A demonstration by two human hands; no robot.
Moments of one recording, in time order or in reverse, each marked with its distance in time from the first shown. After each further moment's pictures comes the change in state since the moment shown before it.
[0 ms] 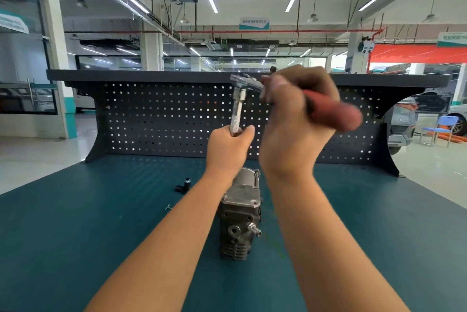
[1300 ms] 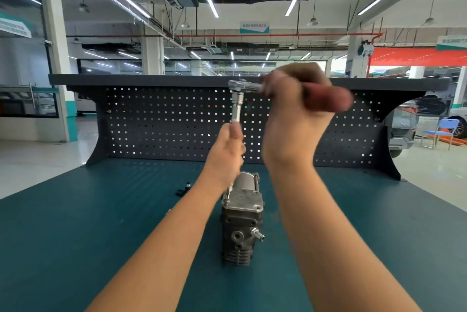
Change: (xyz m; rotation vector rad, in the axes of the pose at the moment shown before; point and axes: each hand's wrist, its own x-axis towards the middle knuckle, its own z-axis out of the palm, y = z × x) left_hand 0.001 -0.011 -0.005 -0.058 -0.162 0.133; right_hand 0.016 0.003 0.001 -0.045 0.047 0.080
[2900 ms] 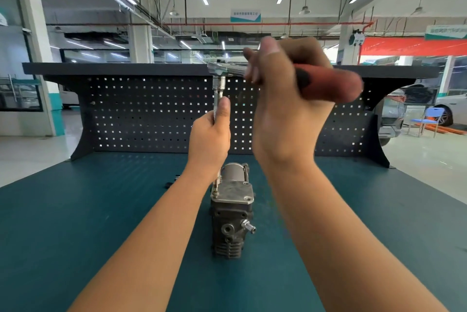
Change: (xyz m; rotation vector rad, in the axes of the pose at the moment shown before) left_hand 0.009 0.006 0.005 -0.004 0.209 -0.006; right_hand -0.002 -0.001 -0.007 0.059 -0.156 -0.083
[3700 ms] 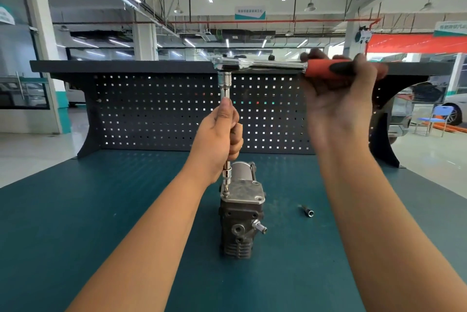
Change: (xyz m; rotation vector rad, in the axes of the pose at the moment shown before) left_hand 0.001 -0.003 -0.016 -0.345 -0.359 -0.070; right_hand 0.026 0.031 -0.070 0.427 0.391 0.426
